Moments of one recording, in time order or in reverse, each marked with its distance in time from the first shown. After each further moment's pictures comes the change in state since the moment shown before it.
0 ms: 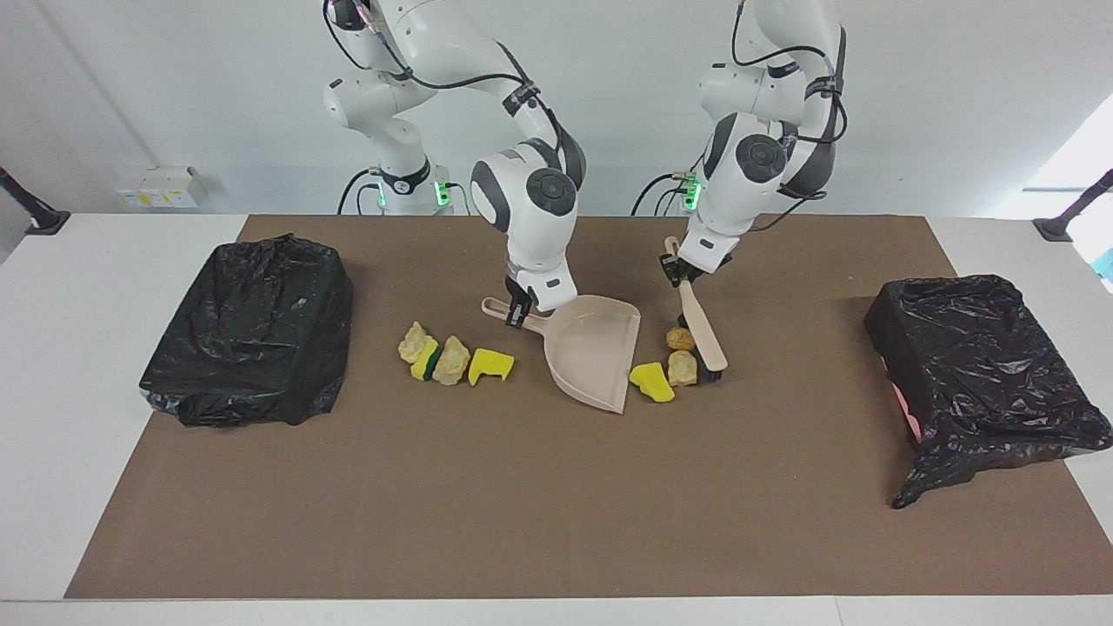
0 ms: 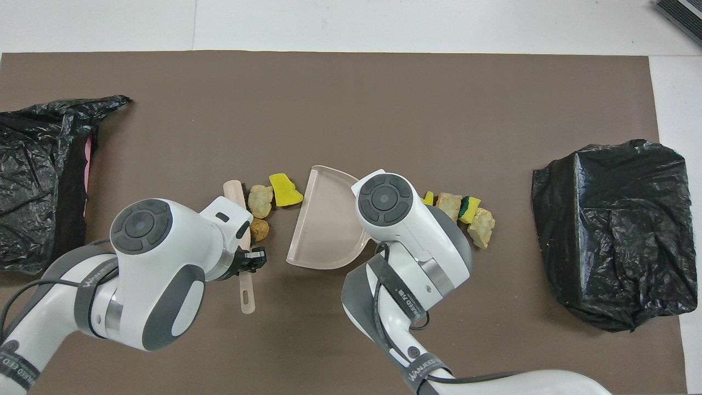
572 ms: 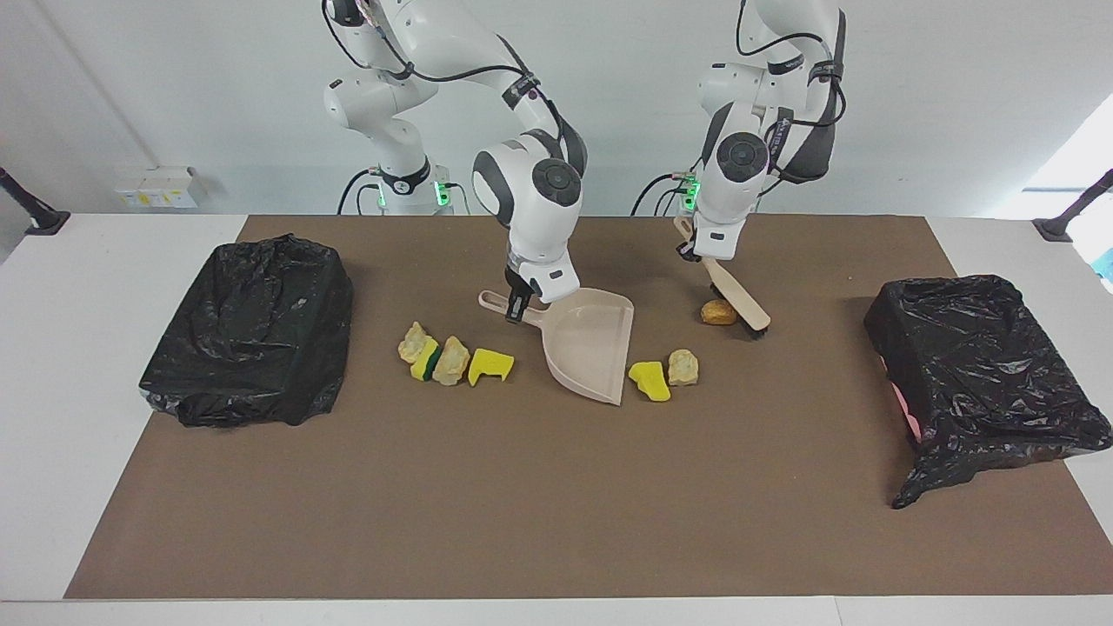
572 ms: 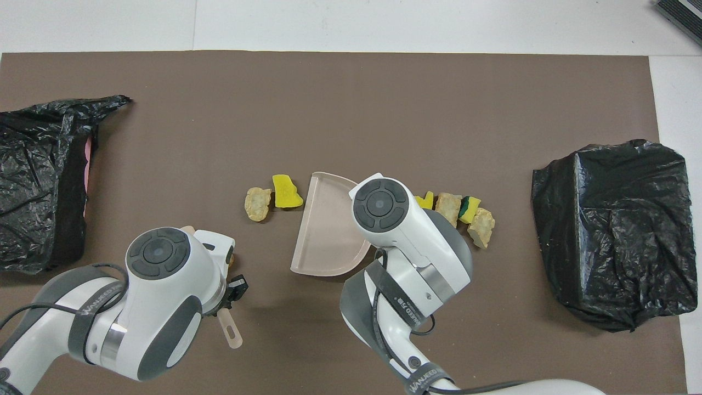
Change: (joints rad) left arm -0.002 -0.102 -0.013 -0.154 0.096 -0.099 -0.343; right arm 0.006 -0.018 0.004 -0.004 -0.020 -0.021 -0.028
